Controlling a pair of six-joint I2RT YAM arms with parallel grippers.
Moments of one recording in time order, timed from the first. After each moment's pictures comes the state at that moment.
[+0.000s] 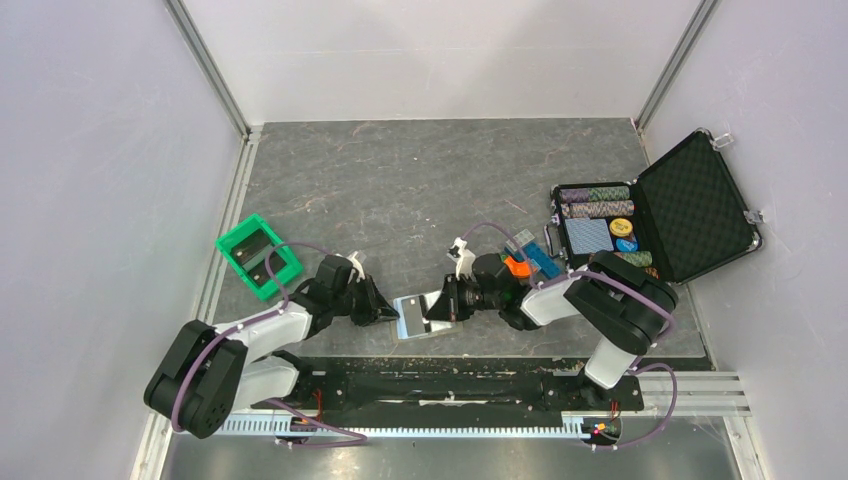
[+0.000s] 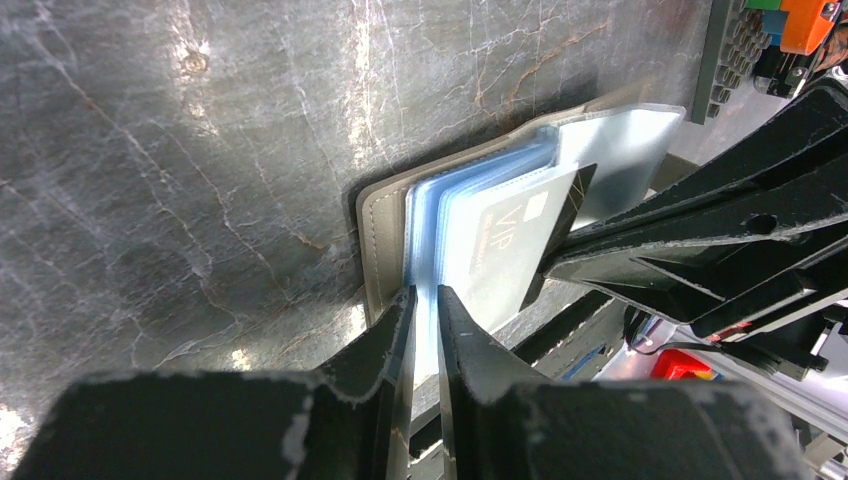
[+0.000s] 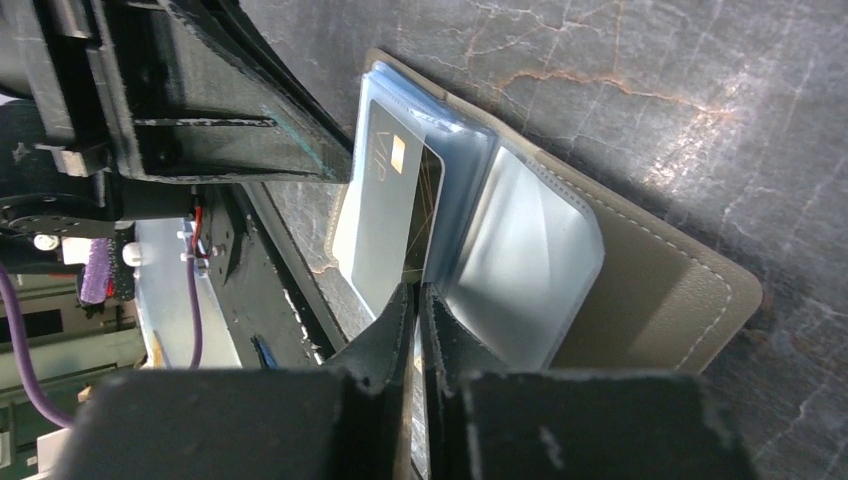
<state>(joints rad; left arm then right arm) -0.46 1.17 0.28 0.03 0.42 -0.84 0.83 1.70 0.48 0.65 -0.44 0.74</state>
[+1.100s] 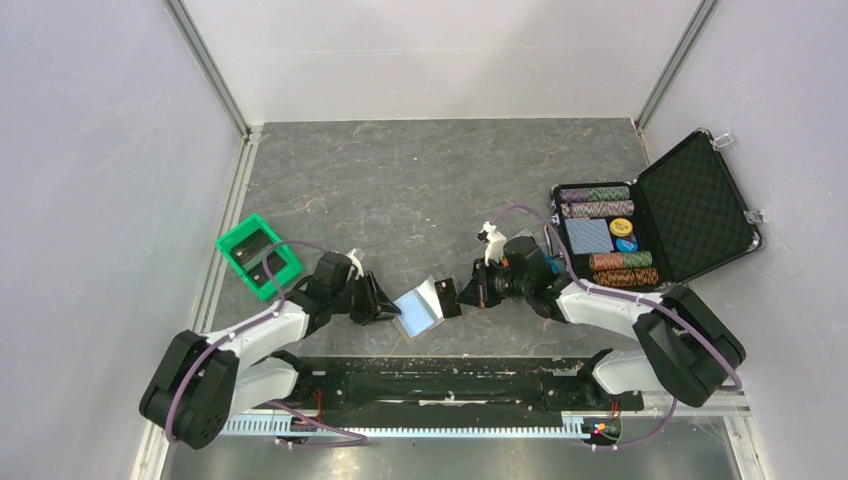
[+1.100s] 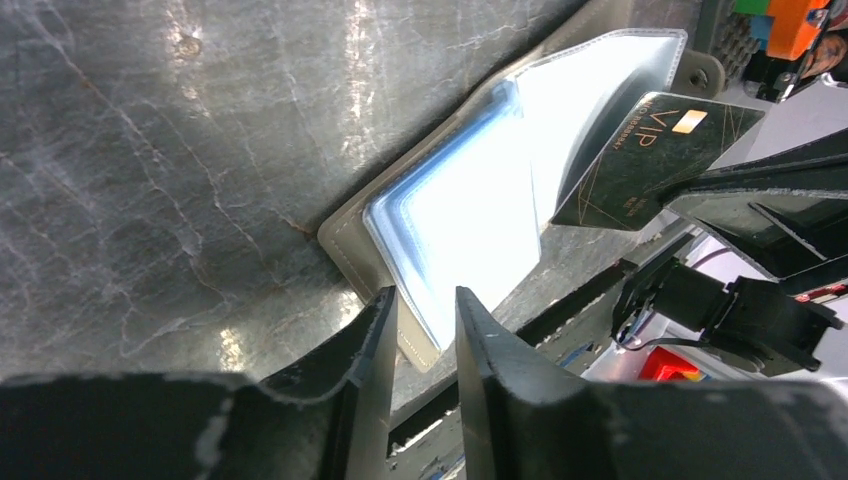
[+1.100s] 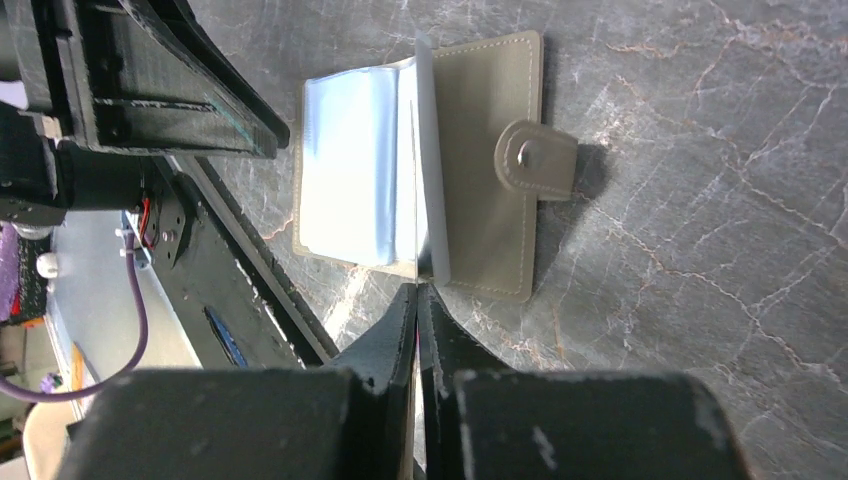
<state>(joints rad) -0.46 1.13 0.30 -0.04 0.42 -0.86 0.65 1.35 0.46 0.26 -0.45 0.52</state>
